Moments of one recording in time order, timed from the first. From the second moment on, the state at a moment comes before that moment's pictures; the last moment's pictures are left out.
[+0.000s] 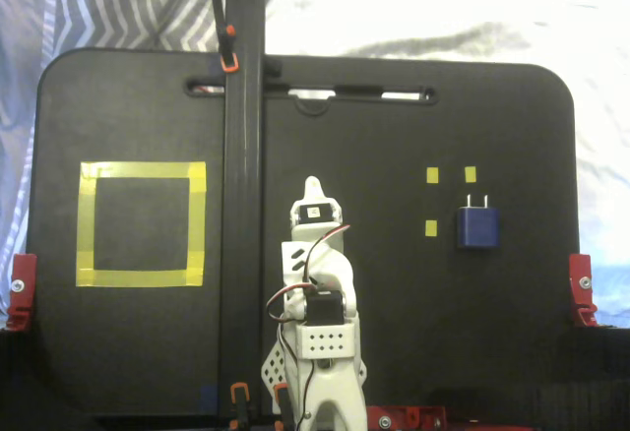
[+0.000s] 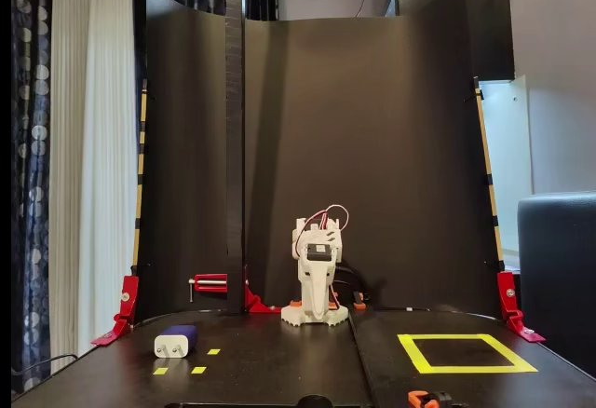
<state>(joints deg) -2.9 189.3 179.8 43.4 -4.9</state>
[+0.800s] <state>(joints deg) -1.3 189.3 179.1 44.6 -16.0</state>
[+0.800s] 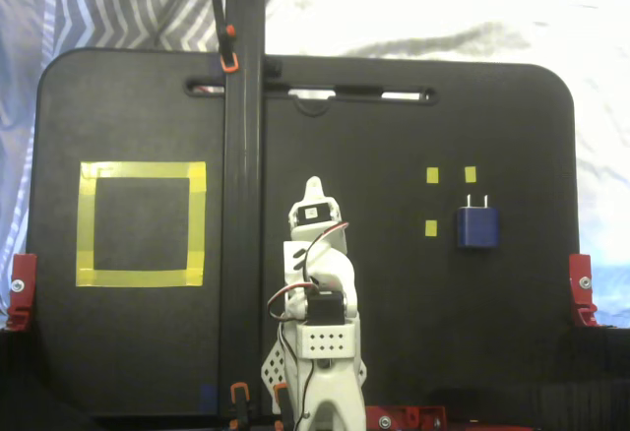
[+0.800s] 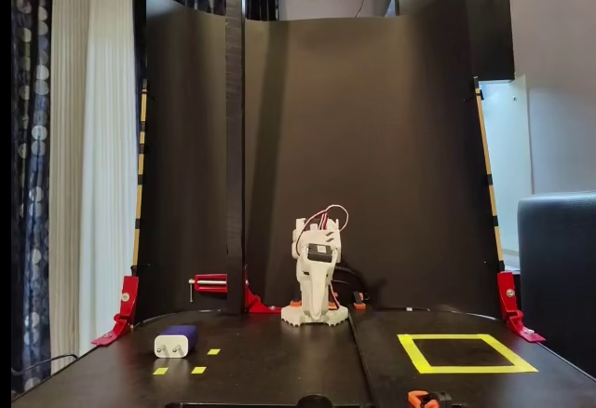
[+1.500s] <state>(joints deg) 1.3 154.6 144.8 48.6 -49.0</state>
